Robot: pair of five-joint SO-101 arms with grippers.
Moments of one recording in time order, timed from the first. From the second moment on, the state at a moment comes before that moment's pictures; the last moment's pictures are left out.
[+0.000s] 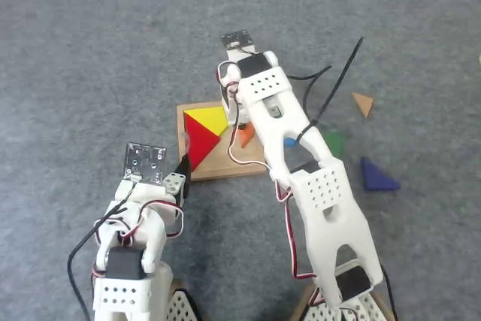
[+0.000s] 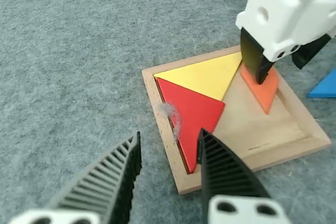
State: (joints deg) left arm -3.0 -101.1 96.9 51.6 -1.5; right arm -30.0 54.0 -52.0 90.9 -9.2
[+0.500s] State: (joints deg) left arm -3.0 -101.1 96.9 51.6 -1.5; right arm -29.8 50.9 -52.0 90.3 -7.1
